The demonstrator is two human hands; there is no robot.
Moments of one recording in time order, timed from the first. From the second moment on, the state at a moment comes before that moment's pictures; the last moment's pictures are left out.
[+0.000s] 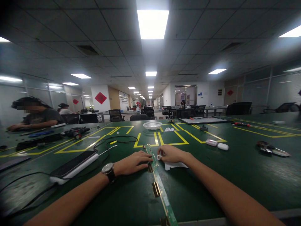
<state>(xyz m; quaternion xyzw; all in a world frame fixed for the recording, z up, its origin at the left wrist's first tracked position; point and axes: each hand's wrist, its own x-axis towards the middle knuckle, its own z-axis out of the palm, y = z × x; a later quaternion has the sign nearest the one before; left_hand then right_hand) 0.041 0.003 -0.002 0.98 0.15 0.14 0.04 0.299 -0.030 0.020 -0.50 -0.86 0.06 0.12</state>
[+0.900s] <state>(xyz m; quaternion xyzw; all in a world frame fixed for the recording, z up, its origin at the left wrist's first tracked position) 0.041 0.005 -0.002 0.98 0.14 0.14 0.06 0.294 -0.028 0.014 -0.49 -0.86 0.00 0.13</state>
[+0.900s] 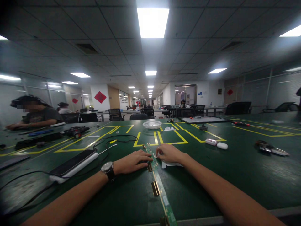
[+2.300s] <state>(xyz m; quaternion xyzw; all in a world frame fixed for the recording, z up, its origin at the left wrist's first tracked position) 0.038 0.005 0.009 0.95 0.18 0.26 0.09 0.288 -0.014 0.014 -0.39 -0.89 0.04 0.21</state>
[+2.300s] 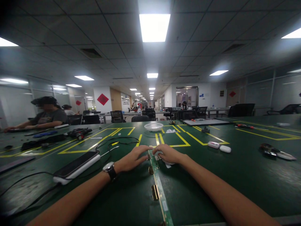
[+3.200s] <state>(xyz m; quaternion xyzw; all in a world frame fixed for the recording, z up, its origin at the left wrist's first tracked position) 0.035 0.007 0.010 0.93 0.23 0.27 -0.02 0.315 -0.015 0.008 -0.55 -0.82 -0.13 0.06</state>
